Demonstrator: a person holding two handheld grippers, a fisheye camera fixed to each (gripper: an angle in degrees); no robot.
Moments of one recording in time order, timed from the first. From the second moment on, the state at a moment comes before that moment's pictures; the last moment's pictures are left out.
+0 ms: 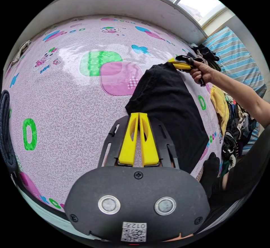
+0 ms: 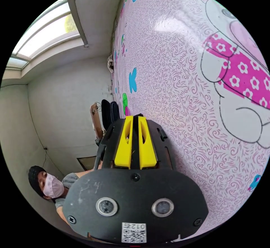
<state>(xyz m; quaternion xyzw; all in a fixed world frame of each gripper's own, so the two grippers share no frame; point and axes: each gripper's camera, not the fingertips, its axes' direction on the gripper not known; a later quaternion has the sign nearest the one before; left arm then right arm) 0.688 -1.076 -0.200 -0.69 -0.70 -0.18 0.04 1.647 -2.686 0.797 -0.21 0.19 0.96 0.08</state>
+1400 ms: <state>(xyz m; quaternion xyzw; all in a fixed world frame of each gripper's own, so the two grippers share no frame) 0.652 -1.132 -0.243 -0.67 -0.71 -0.23 0.09 1.659 -2.773 0.943 -0.30 0.09 0.94 0.15</state>
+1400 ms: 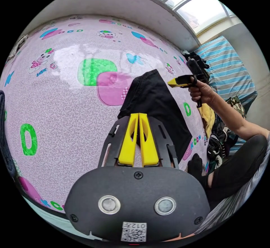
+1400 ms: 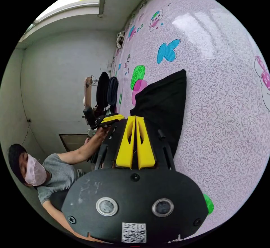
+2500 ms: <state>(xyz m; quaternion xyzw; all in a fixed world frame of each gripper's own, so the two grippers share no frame) 0.754 -1.141 -0.284 -0.55 -0.73 -0.40 0.08 1.570 -3.020 0.888 -0.40 0.06 0.91 0.06</state>
